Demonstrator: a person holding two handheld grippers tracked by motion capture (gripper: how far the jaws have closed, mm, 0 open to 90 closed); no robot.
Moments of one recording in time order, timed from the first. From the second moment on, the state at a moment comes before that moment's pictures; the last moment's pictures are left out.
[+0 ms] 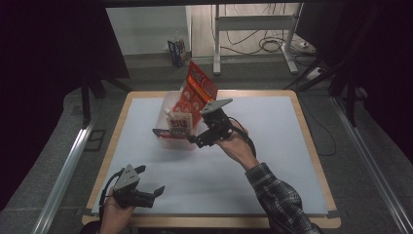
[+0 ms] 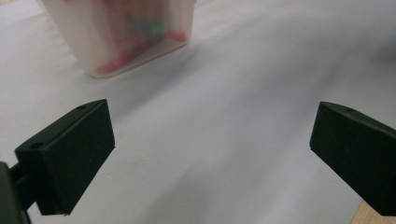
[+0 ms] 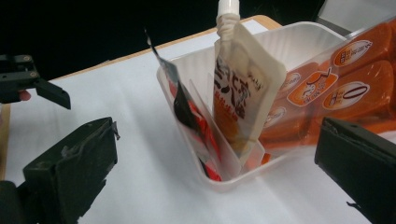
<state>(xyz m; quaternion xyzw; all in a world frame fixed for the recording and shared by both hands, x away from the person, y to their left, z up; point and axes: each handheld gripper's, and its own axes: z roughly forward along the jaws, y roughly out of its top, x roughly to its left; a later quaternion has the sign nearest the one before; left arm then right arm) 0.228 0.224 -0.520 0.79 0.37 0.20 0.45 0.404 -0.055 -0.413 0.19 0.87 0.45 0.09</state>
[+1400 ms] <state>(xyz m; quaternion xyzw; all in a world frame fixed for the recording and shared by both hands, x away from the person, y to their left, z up) 0.227 0.216 -0.522 0.80 0.35 0.20 0.44 0.361 -0.102 -0.442 0.20 0.87 0.45 0.11</state>
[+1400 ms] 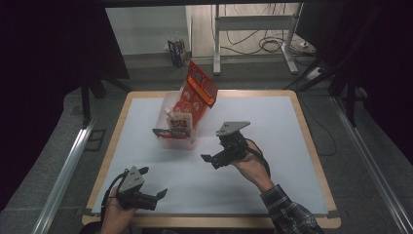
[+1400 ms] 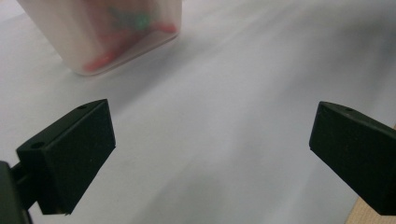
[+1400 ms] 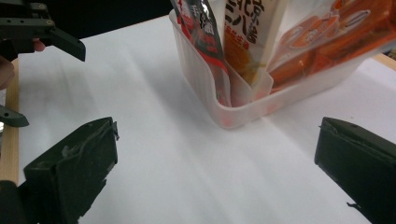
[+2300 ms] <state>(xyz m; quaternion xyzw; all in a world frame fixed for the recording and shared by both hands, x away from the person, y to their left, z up) 0.229 0.212 -0.524 0.81 0.35 0.19 0.43 0.328 -0.170 -0.454 0.27 0.84 0.45 0.14</state>
